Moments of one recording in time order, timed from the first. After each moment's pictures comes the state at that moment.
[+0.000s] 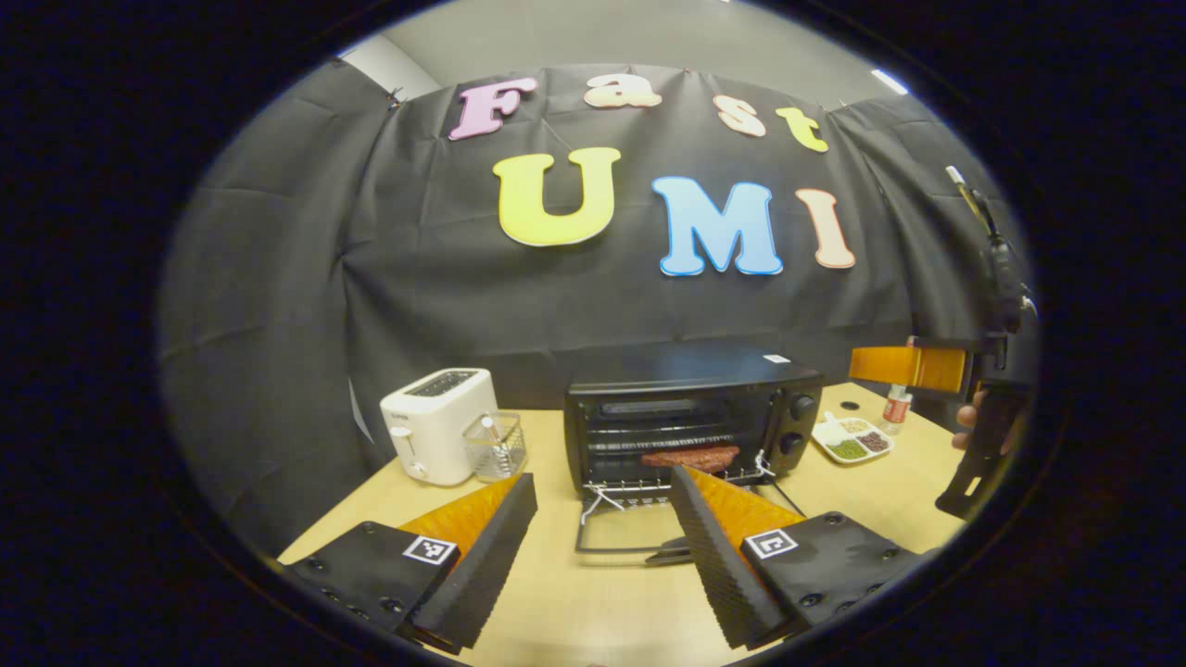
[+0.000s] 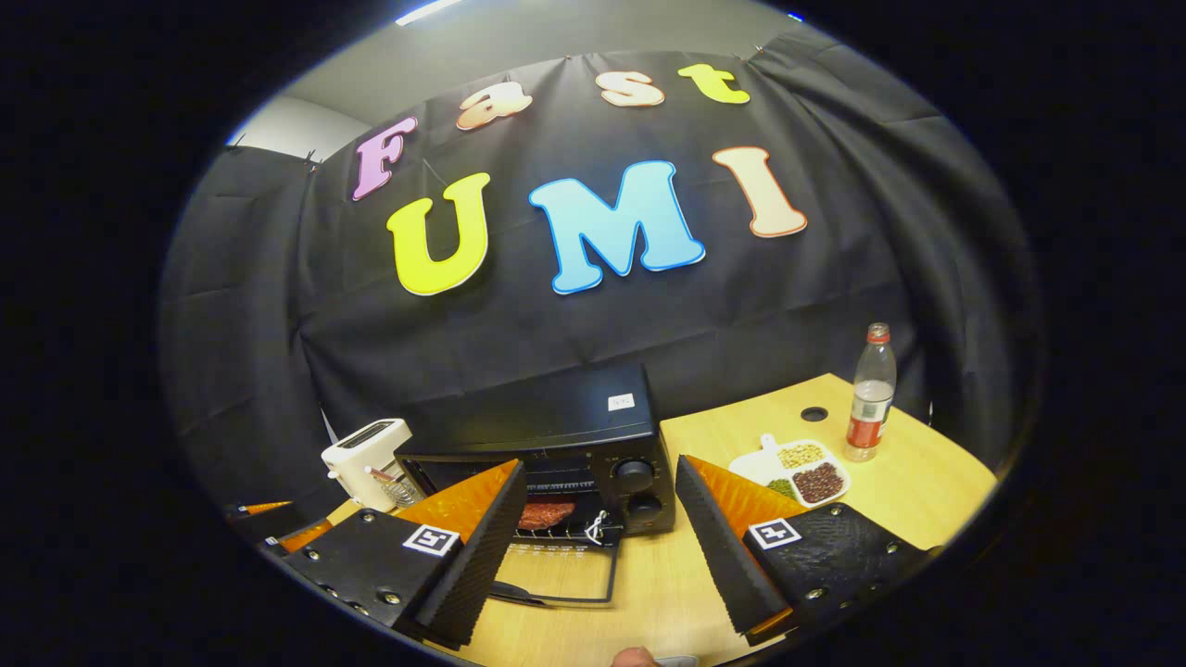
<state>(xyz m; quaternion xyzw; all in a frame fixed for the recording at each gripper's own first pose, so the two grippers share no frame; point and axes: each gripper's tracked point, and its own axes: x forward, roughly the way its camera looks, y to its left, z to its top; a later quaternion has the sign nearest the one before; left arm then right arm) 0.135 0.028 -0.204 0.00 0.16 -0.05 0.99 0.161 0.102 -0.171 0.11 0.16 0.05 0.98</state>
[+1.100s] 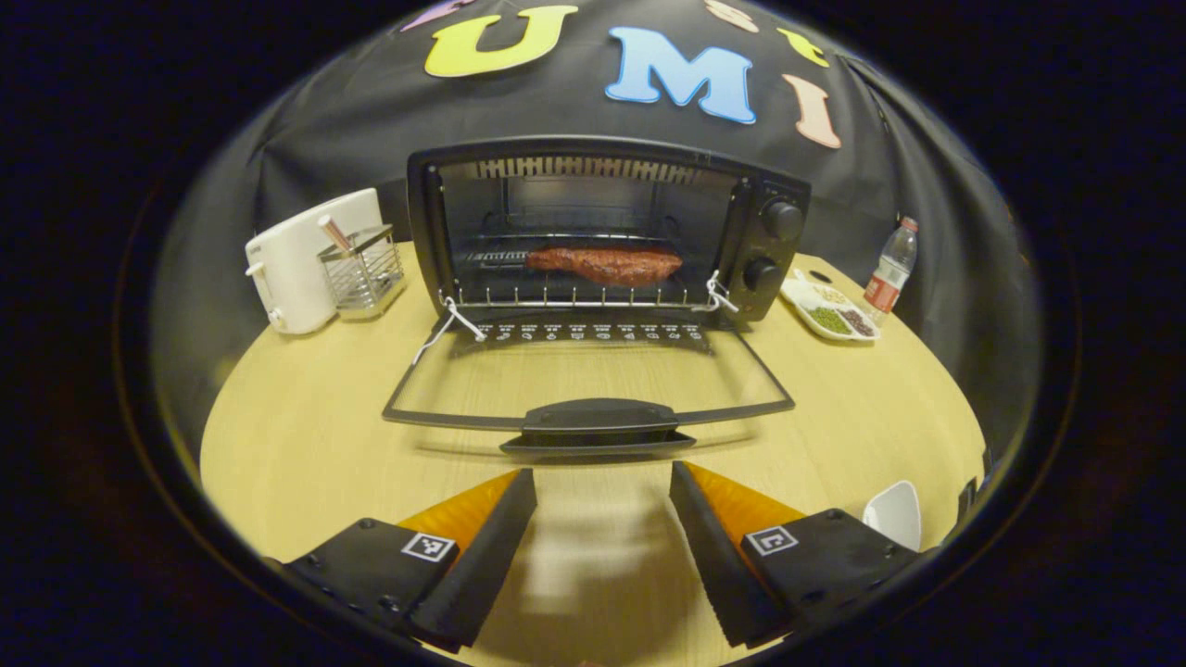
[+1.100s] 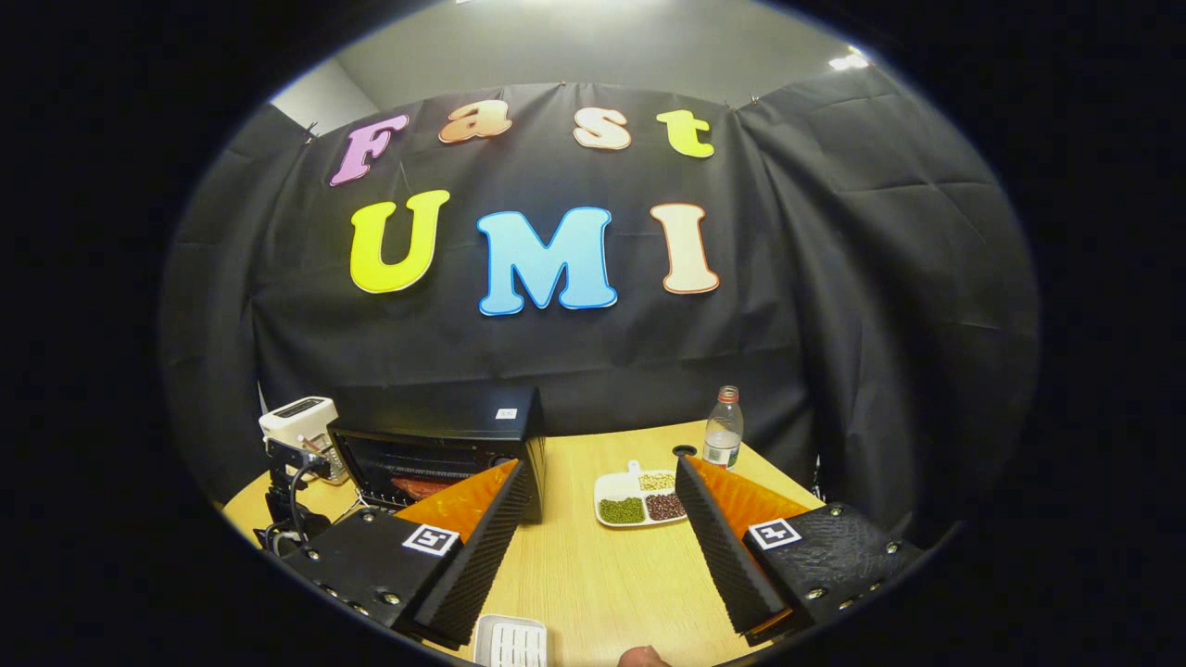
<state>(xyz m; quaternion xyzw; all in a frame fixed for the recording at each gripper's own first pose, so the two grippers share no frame) 0.140 -0.071 -0.387 -0.02 0.40 -0.11 0.91 0.085 -0.002 -0.133 0.02 0.14 -0.05 0.99</state>
